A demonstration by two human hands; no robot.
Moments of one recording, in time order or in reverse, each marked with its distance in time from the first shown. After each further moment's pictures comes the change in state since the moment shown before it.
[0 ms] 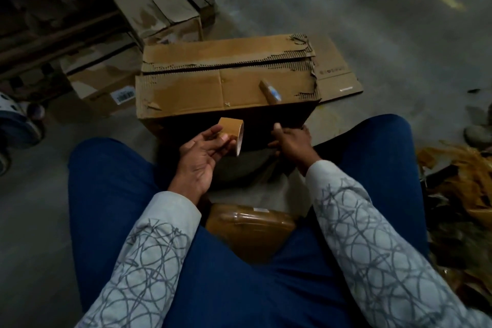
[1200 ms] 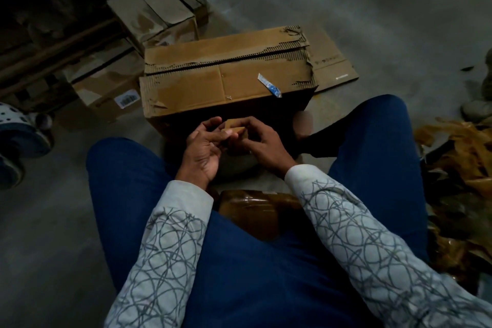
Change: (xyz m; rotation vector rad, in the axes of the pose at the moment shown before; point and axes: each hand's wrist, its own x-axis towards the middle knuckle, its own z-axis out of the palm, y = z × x) left_hand -0.016 0.013 -0.007 0.020 -0.129 0.003; right_hand -0.048 0.005 0.056 0.104 -0.168 -0.564
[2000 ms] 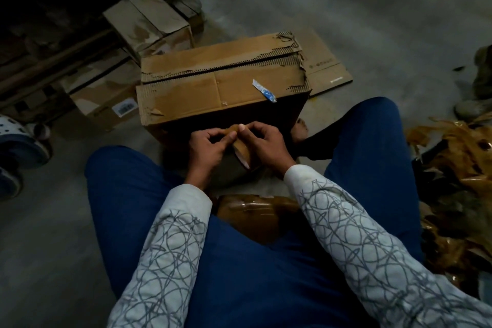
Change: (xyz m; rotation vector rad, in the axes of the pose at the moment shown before) left_hand 0.008 -0.009 -0.003 0.952 0.030 0.354; right_hand 0.007 0.003 -0.008 0.014 0.179 0.175
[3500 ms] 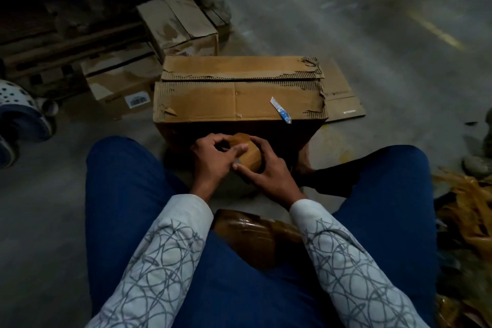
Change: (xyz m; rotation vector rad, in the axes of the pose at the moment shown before) left_hand 0.003 -0.001 0.003 0.085 0.248 0.063; right_hand -0.014 -0.006 0.001 -0.282 -0.208 -0.141
